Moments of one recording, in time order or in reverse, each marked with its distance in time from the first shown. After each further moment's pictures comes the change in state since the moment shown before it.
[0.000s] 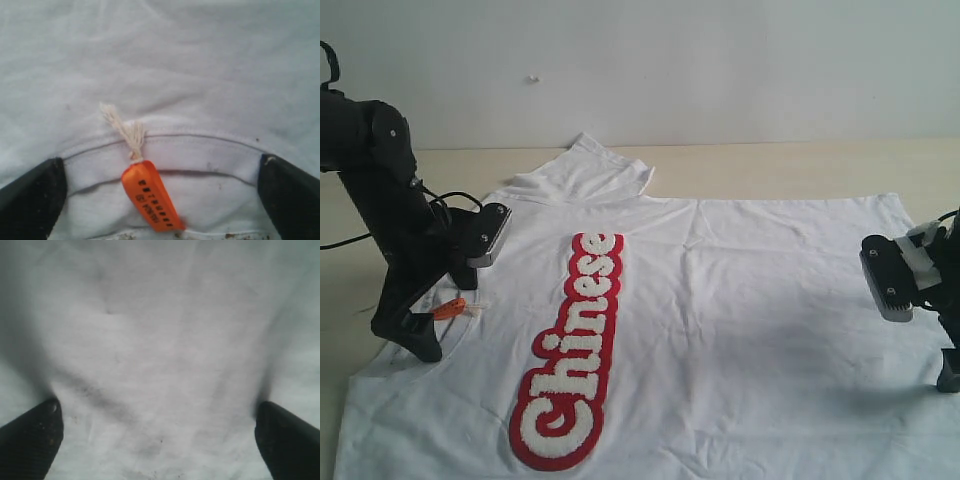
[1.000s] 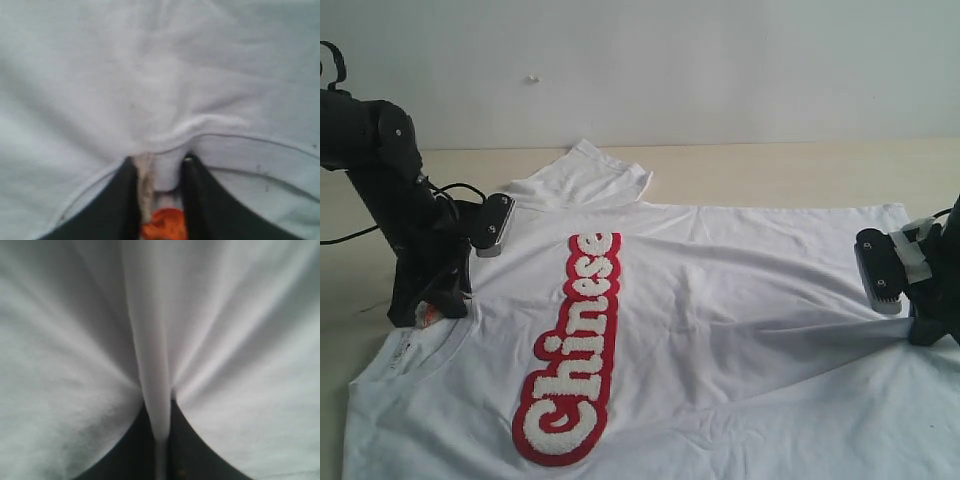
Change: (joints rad) left arm 0.000 0.037 -0.023 0.006 -0.051 -0.050; right arm 0.000 0.032 -0.010 0.029 -0.020 0.030
